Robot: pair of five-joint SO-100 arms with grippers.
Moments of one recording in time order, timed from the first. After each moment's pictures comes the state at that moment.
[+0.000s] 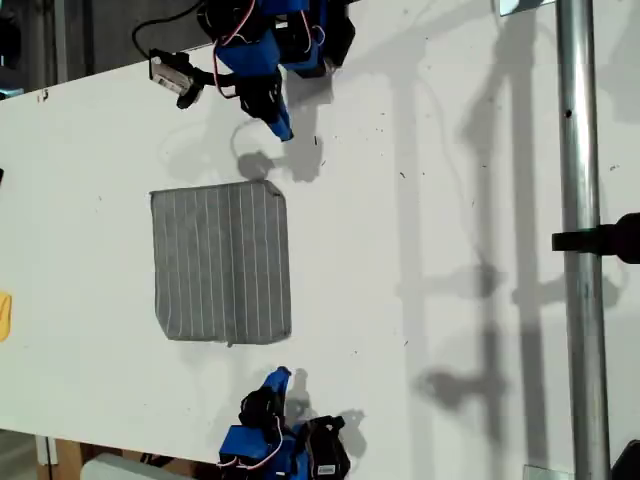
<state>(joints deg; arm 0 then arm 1) -15.3 158.7 141.9 72.5 -84.6 5.6 148.5 125.6 83.0 77.9</state>
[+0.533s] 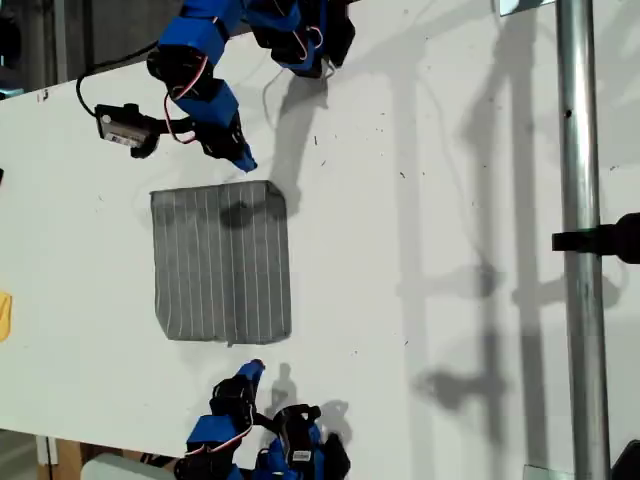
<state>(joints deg) -23.9 137.1 116.5 78.9 -71.3 16.5 111.8 85.3 92.1 57.9</state>
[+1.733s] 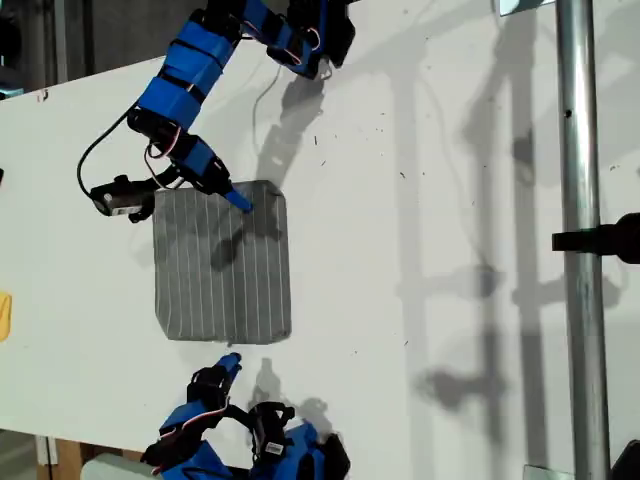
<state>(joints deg) -34.4 120.1 101.2 85.4 -51.2 27.2 87.2 69.3 92.2 21.0</state>
